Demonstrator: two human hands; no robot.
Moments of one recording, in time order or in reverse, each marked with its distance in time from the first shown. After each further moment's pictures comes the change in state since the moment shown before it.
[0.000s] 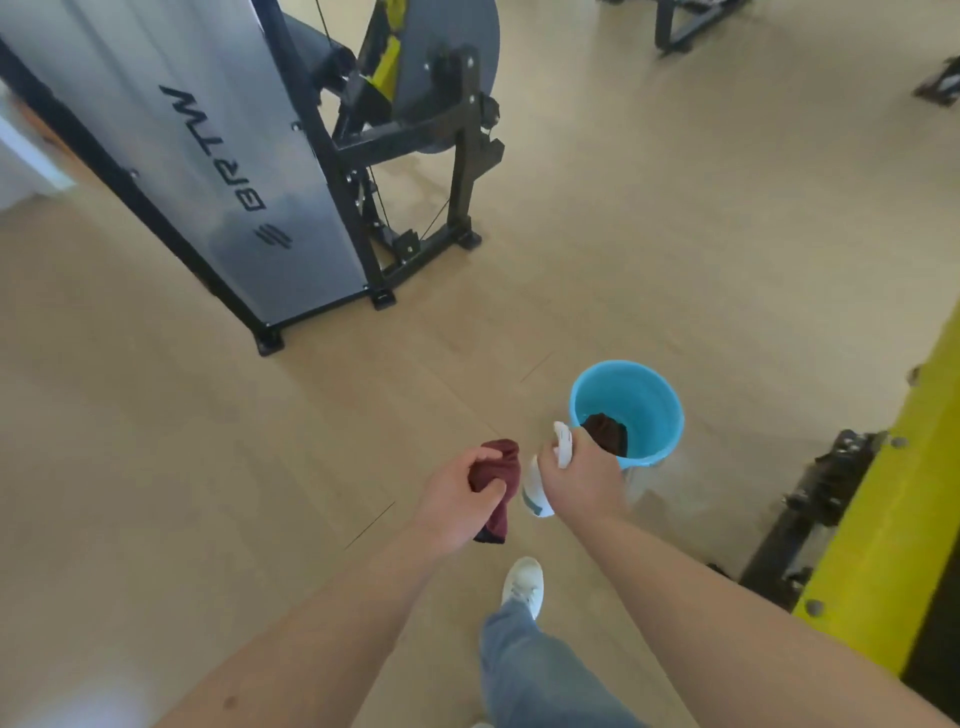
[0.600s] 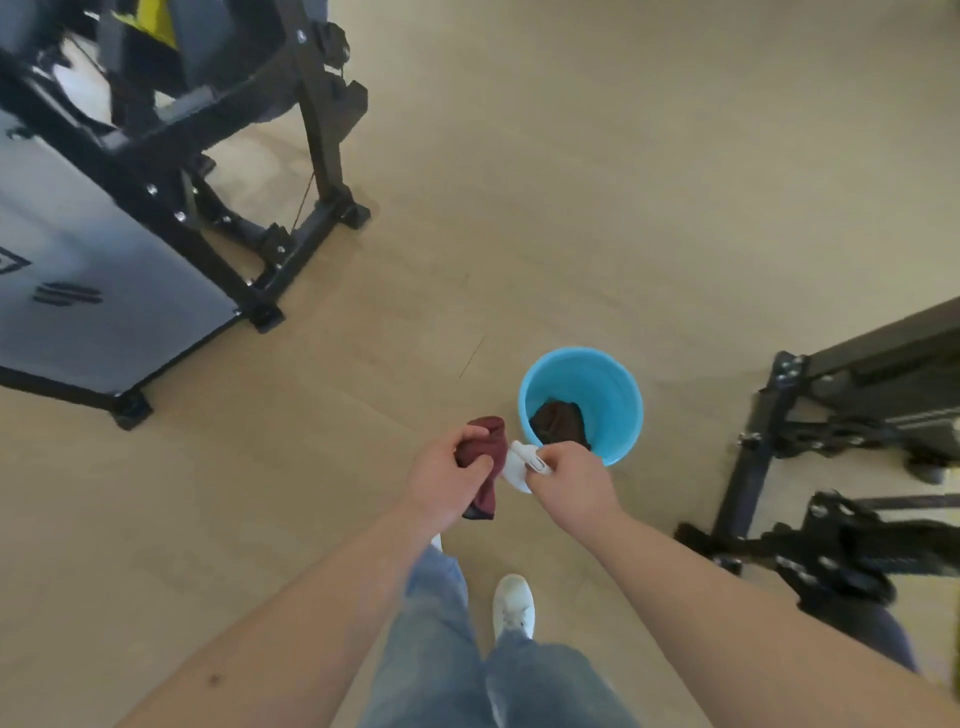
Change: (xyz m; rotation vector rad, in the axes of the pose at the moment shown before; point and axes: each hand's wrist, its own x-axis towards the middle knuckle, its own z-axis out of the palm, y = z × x) left_hand 0.265 0.083 0.021 0.055 -0.241 -0.025; right_hand 0.219 -0.005 -0.006 -0.021 -0.138 0.192
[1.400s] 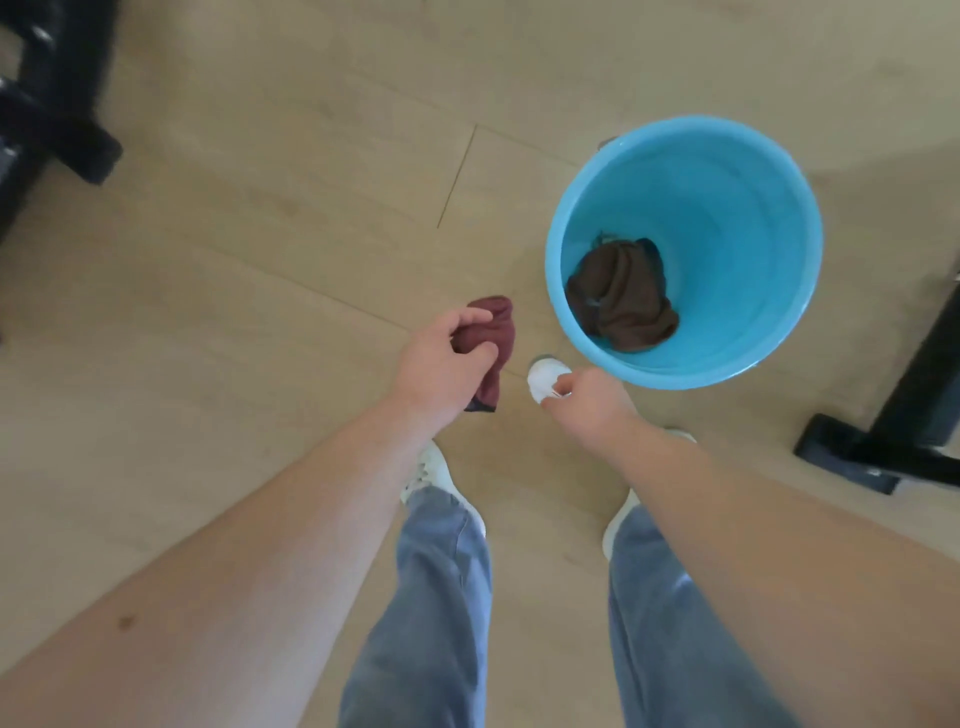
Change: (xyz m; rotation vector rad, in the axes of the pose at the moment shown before) left_hand 0.334 -0.192 0.141 0.089 -0.048 -0.203; right_hand 0.325 0.223 0.217 -0.044 -0.357 0.348
